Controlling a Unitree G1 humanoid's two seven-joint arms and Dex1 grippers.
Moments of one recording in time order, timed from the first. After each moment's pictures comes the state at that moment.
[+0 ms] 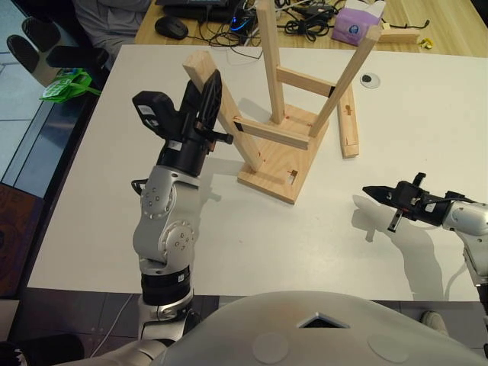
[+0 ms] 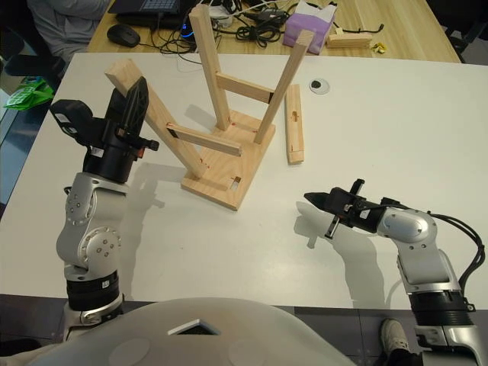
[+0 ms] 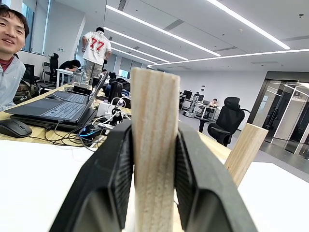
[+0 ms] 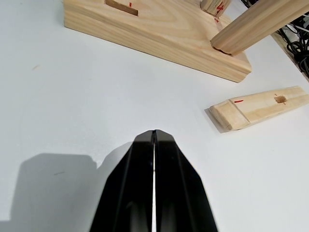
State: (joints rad) left arm 0.01 0.13 0.03 -0.50 -0.49 0.26 -0.16; right arm 0.19 -0.76 0.02 -0.03 0.08 -0.17 0.93
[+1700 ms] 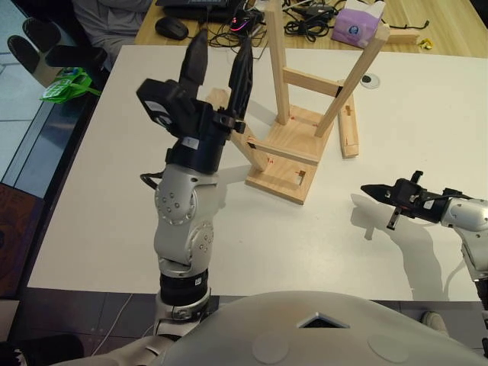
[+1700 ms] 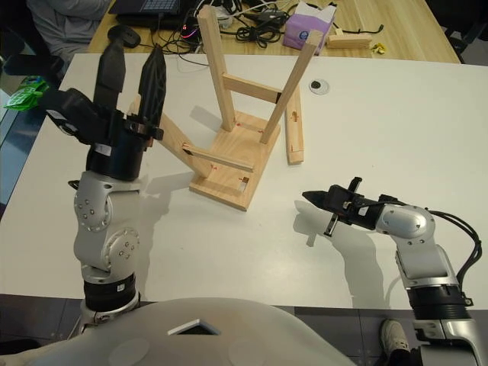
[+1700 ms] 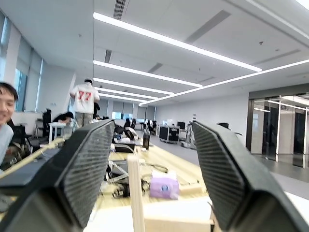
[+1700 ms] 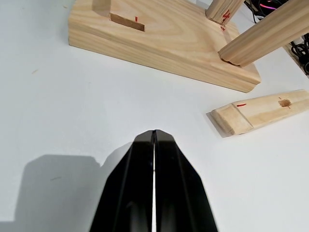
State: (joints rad) left arm -0.04 0.05 -0.09 -0.61 -0.27 0.09 -0.16; right arm 0.15 -0.76 0.04 0.01 0.09 -0.19 0.95
